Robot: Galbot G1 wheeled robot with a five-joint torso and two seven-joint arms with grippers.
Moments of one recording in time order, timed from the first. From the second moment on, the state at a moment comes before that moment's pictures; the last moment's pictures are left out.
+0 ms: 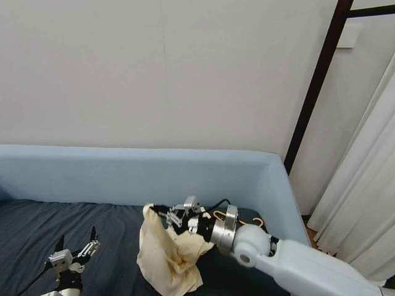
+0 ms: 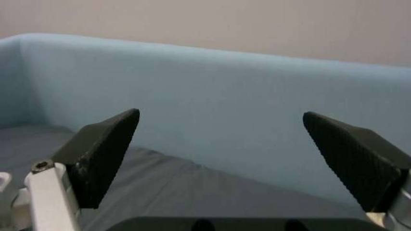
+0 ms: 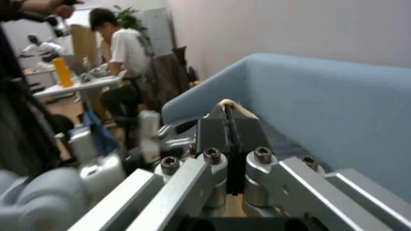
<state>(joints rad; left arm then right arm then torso) 1.52 -1.14 -0.63 -1.71 -0.48 -0.40 -0.23 -0.40 0.90 -0.69 1.80 1.01 0.13 -0.30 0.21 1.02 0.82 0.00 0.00</state>
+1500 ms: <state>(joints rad) 0.50 -1.00 0.13 -0.73 0.05 -0.83 0.66 -0.63 0.83 -0.44 1.75 0.86 0.15 -0.58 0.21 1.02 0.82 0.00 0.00</state>
